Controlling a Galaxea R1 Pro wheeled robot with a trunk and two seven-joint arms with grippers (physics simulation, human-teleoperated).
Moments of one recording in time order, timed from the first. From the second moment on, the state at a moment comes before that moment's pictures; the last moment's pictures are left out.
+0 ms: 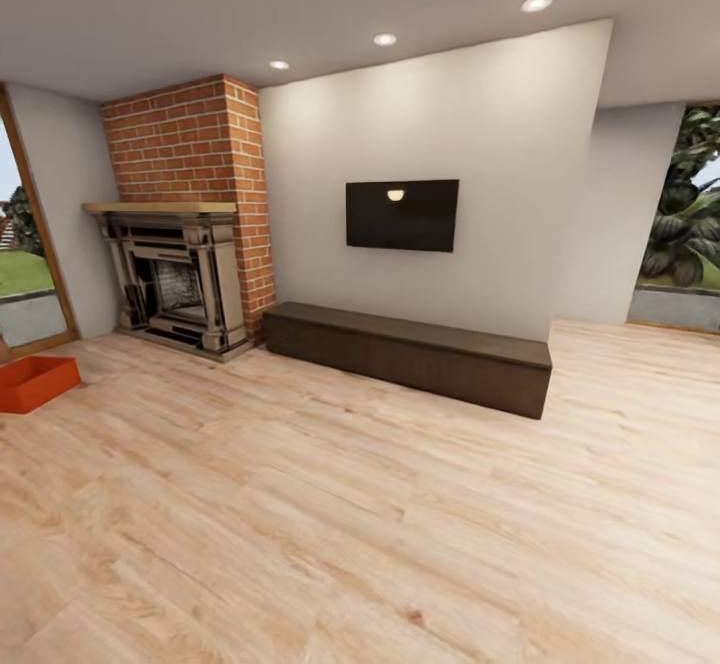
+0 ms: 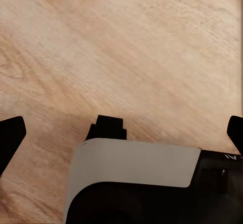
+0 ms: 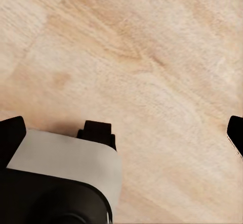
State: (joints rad) left arm -0.21 0.03 -0.08 0.00 0.25 0.00 0.00; right arm -0.18 -0.05 0.28 0.03 -0.10 -0.13 0.01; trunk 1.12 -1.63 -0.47
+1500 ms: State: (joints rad) left arm -0.21 0.03 -0.08 0.00 0.25 0.00 0.00; right arm -0.18 -0.06 0.28 0.03 -0.11 -0.13 0.03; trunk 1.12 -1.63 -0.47
